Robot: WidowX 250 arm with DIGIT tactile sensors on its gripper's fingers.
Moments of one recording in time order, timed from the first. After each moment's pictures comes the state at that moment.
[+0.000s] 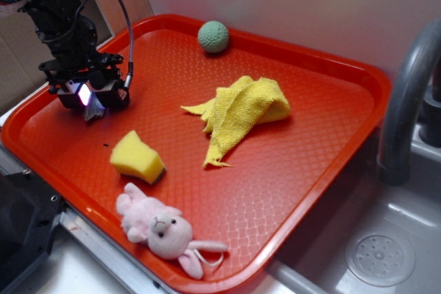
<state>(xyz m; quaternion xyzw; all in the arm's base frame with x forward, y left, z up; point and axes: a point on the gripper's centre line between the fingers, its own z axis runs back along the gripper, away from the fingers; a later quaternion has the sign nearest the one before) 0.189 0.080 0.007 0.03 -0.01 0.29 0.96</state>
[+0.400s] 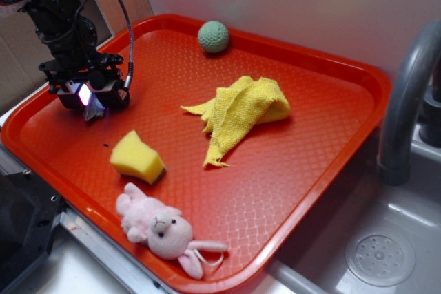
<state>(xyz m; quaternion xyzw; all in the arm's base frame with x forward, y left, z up) 0.188 0.080 0.006 0.03 -0.01 0.29 0.96</state>
